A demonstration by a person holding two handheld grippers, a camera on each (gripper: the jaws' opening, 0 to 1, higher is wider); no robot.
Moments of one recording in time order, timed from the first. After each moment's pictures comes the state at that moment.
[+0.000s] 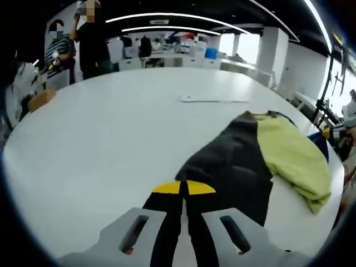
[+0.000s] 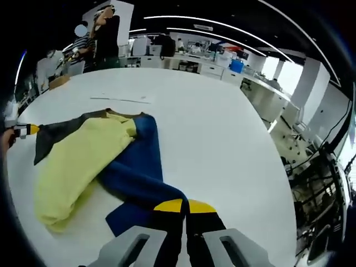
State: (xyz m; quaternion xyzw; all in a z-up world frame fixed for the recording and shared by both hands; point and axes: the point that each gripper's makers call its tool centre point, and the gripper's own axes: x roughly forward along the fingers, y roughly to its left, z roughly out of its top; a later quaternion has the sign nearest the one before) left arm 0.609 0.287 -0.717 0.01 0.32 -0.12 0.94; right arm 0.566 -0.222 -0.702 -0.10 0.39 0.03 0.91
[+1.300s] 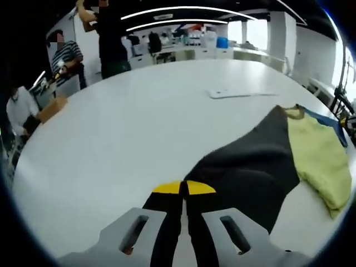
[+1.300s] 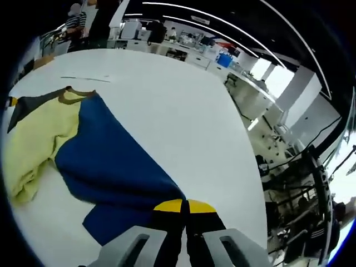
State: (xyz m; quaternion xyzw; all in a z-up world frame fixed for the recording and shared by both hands) left arm 0.647 0.340 -0.722 0.07 0.35 -0.06 0.93; right arm 0.591 -0.315 -0.725 -0.17 0.42 -0.04 0.89
